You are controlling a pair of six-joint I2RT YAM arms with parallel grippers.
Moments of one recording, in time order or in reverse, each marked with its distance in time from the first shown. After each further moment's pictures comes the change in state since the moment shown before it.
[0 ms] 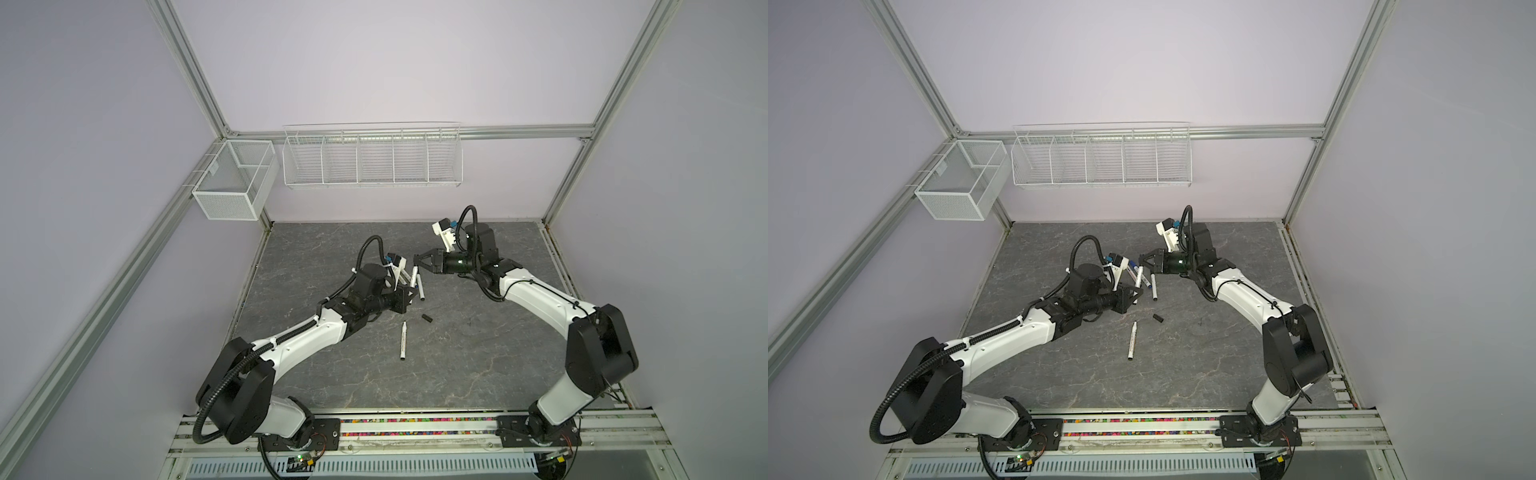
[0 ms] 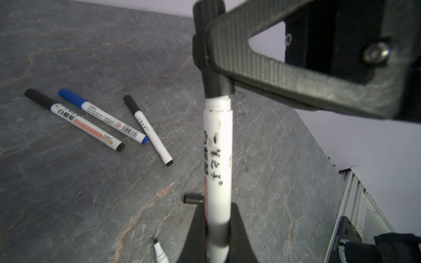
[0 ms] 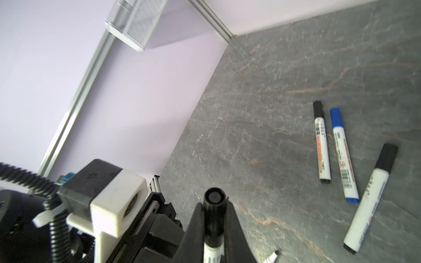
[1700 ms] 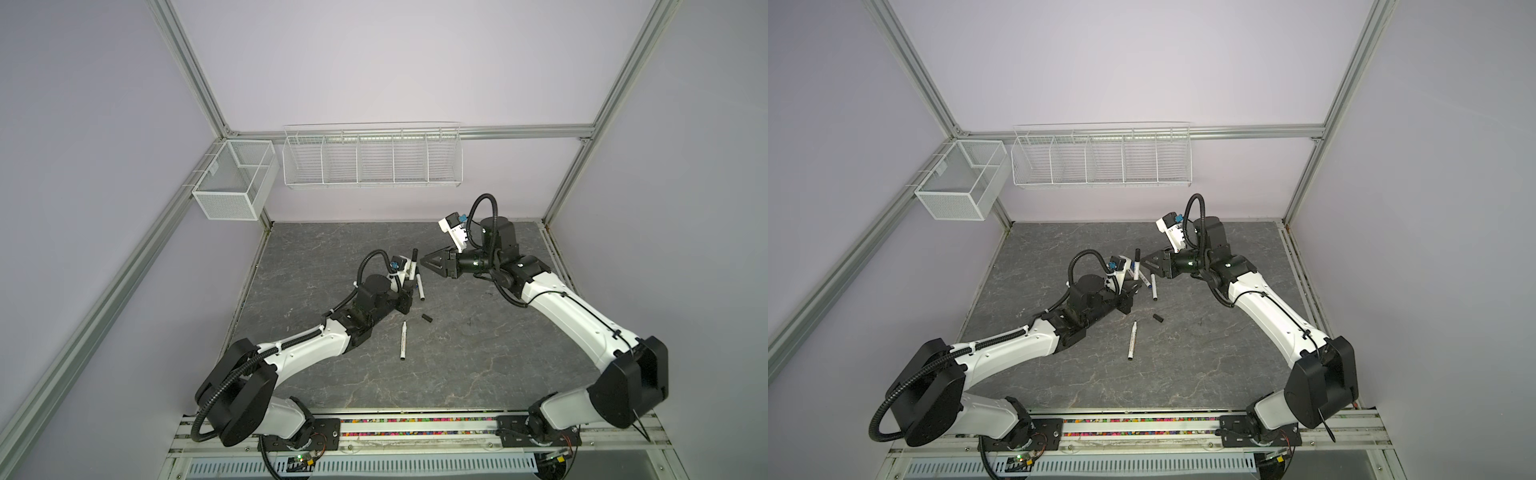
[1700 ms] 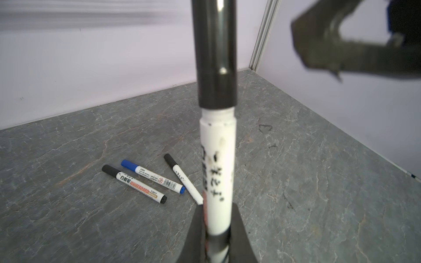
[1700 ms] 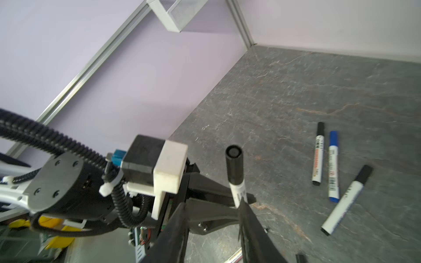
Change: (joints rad) left arm -0.098 -0.023 -0.131 0.277 -0.297 0.275; right arm 0.012 -0.201 0.068 -0.311 0.049 -0.301
